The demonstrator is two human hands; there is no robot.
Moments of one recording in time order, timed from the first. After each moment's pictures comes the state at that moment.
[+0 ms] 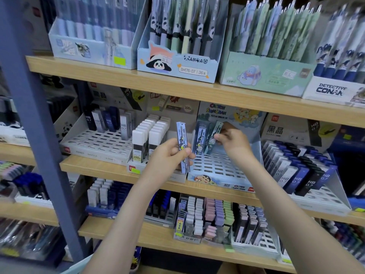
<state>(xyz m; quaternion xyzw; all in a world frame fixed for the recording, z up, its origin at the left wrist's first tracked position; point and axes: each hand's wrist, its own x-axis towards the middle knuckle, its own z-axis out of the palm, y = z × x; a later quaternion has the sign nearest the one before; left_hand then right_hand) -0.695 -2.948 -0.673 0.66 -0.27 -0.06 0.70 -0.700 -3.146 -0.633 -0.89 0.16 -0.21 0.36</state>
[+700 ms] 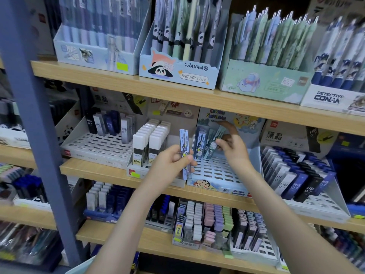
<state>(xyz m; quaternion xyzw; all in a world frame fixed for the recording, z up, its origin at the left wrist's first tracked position) -0.695 -2.953 -0.677 0.65 -0.27 -0.08 0.70 -0.694 -3.162 -0.655 -0.87 0.03 -0.30 0.39</state>
